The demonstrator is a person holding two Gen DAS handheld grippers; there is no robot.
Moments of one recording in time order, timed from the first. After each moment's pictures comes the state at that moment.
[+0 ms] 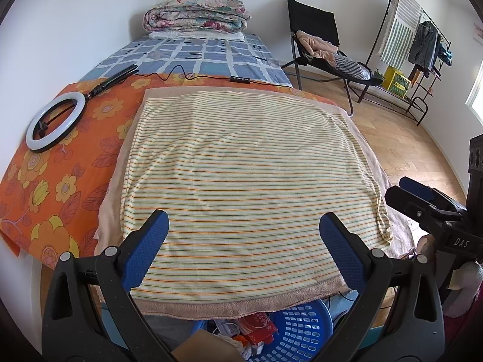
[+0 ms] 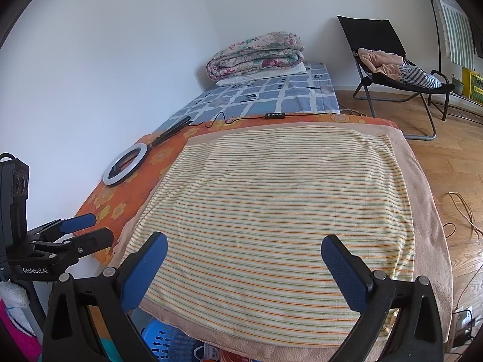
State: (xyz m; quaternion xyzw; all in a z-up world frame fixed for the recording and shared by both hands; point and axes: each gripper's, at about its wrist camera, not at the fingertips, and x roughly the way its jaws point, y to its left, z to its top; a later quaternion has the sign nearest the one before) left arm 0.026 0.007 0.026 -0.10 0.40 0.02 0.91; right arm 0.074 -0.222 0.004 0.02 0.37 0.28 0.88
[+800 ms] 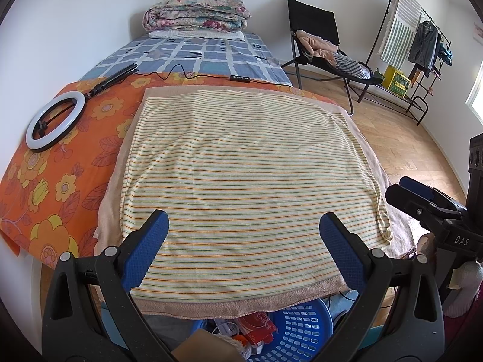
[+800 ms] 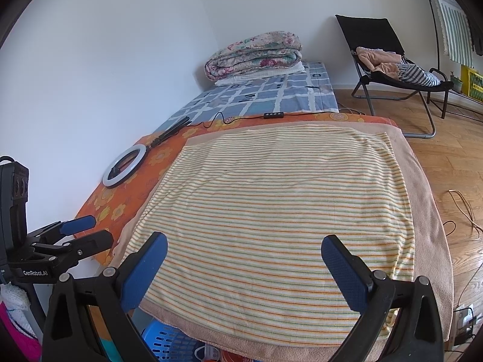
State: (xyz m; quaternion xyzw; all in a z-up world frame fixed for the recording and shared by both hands) left arm 0.027 0.008 0.026 -0.10 0.41 0.02 0.91; right arm 0.074 -0.222 0.004 0.02 0.37 0.28 0.88
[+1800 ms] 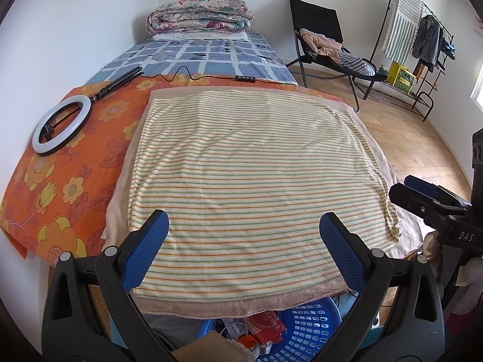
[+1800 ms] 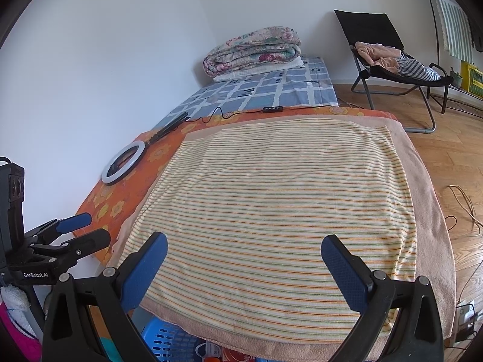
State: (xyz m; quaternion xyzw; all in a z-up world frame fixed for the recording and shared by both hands) left arm 0.015 0.001 0.021 -0.08 0.41 0.03 0.91; right arm 0.073 -0.221 -0.003 0.03 0.39 0.27 0.88
